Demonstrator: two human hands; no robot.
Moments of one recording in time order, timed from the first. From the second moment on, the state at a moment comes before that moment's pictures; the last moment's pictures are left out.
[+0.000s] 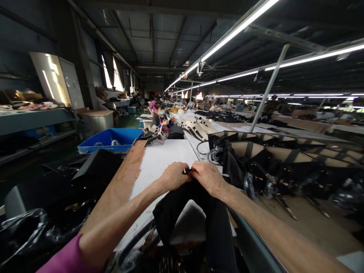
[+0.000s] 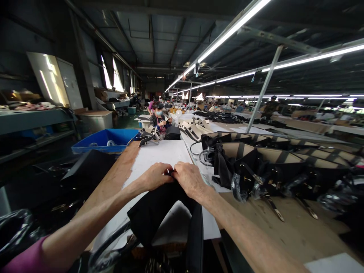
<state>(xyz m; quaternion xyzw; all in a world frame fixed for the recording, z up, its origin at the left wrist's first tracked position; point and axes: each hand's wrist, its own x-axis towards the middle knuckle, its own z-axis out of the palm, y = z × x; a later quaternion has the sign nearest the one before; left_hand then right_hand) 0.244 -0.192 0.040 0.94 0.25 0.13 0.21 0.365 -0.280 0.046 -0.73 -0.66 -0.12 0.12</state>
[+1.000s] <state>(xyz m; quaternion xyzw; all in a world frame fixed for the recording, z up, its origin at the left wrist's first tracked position) 0.279 -0.200 0.041 0.96 0.24 0.16 0.06 0.377 -0.298 0.047 -0.83 -0.55 -0.07 0.09</state>
